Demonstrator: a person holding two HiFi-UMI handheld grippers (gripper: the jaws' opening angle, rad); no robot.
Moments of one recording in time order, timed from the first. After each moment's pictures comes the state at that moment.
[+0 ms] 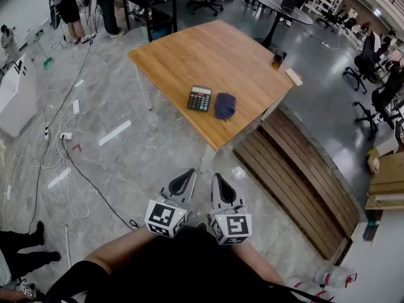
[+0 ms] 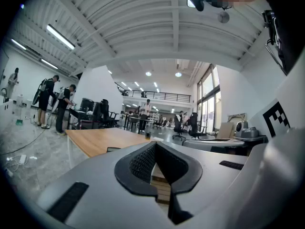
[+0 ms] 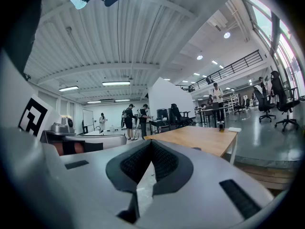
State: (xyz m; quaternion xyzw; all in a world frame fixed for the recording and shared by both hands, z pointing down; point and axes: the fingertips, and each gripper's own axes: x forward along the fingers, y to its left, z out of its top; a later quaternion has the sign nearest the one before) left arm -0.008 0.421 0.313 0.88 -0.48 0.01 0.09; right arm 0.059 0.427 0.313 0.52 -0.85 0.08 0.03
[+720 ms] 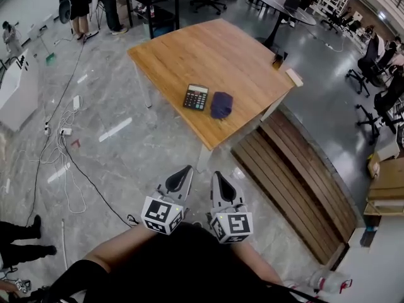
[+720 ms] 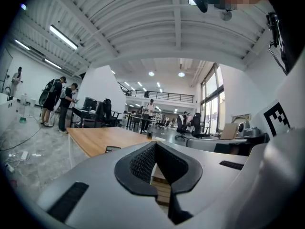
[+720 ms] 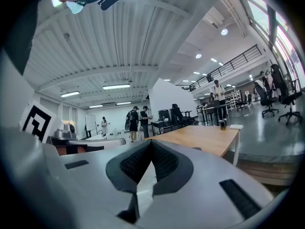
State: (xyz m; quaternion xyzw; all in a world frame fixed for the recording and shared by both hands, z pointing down) left arm 0.018 0.401 0.323 0.87 -0.49 0.00 0.09; right arm 0.095 0.409 0.318 0.51 -0.86 0.09 0.01
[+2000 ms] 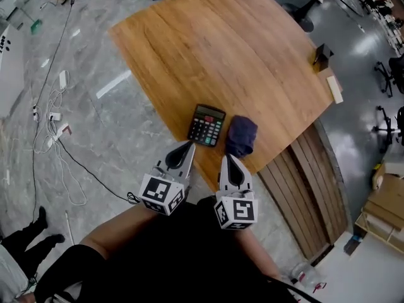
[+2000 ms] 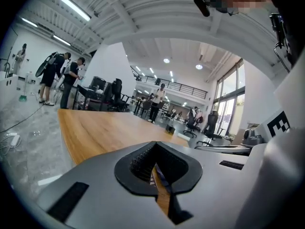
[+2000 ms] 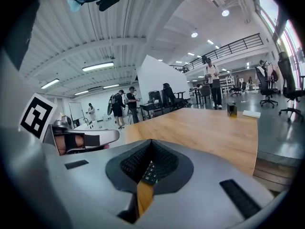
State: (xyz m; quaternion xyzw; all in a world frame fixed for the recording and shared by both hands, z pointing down) left arm -0.073 -0.027 0.428 0.84 -0.50 0.03 0.21; right arm 0.027 -0.012 0.428 0.53 -0.82 0.17 0.10
